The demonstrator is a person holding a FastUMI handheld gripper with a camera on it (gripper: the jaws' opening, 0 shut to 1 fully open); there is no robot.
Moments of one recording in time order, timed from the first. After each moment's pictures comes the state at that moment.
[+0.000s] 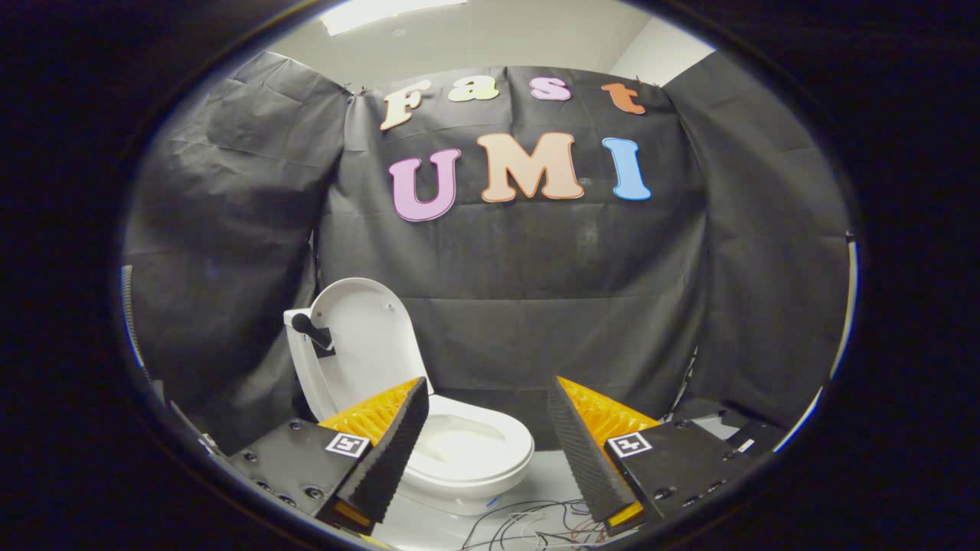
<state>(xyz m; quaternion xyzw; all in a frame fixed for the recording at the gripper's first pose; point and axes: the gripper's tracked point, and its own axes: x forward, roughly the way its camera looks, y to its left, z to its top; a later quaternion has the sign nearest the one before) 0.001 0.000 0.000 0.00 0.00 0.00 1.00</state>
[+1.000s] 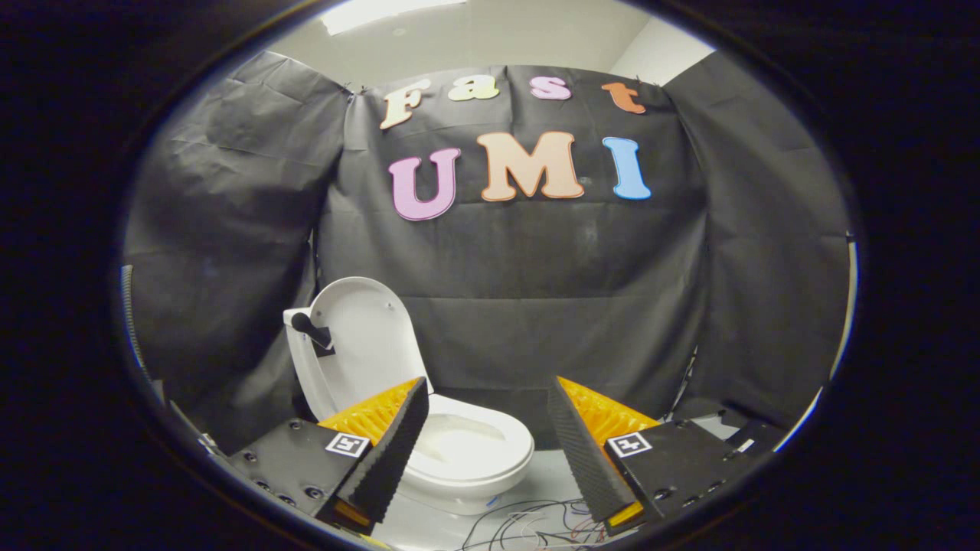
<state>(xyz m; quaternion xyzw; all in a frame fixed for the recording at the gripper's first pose) 0.003 0.000 0.002 0.00 0.00 0.00 1.00</state>
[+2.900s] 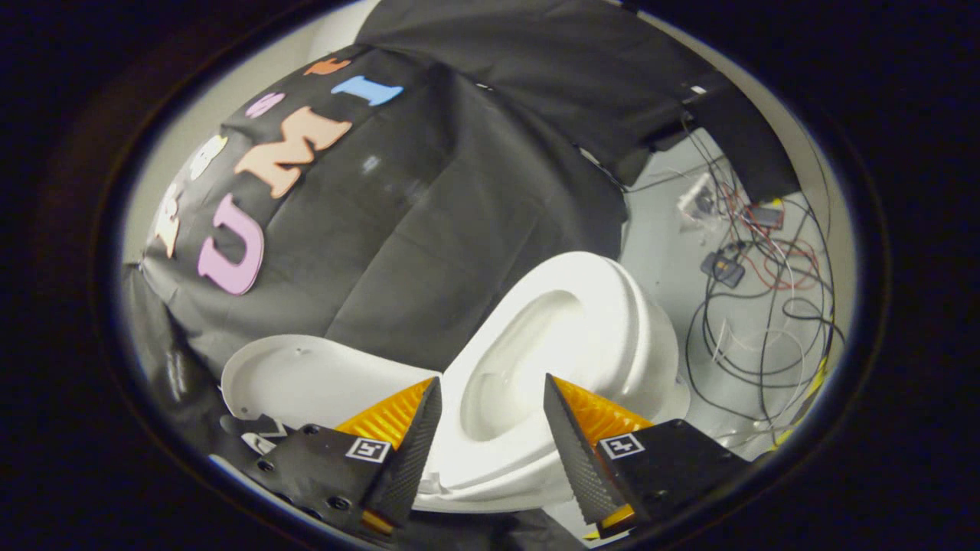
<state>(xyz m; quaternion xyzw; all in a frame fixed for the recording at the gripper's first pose) 0.132 0.109 -0.259 0.50 0.05 -0.23 0.83</state>
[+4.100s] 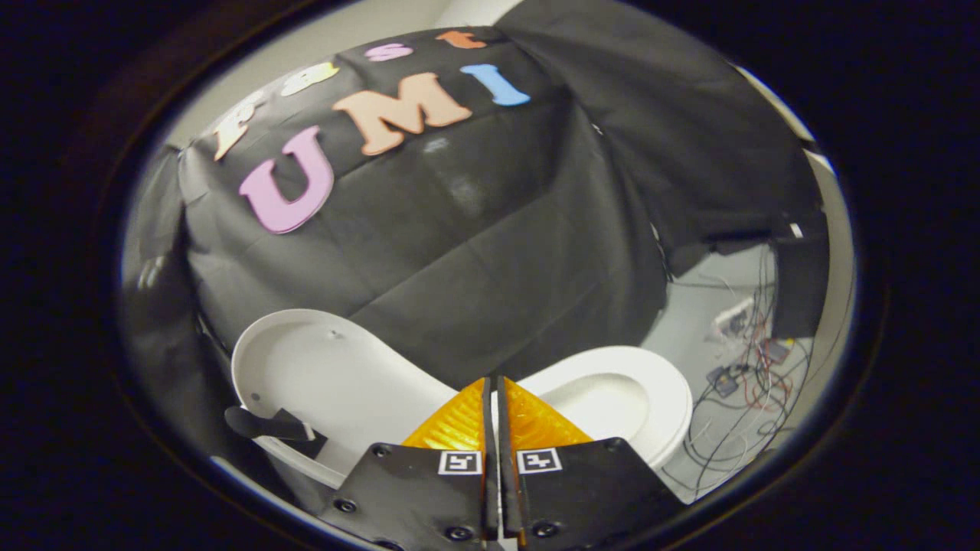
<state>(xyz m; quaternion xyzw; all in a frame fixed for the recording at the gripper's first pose) 0.186 0.159 -0.077 0.25 0.05 -0.19 0.95</state>
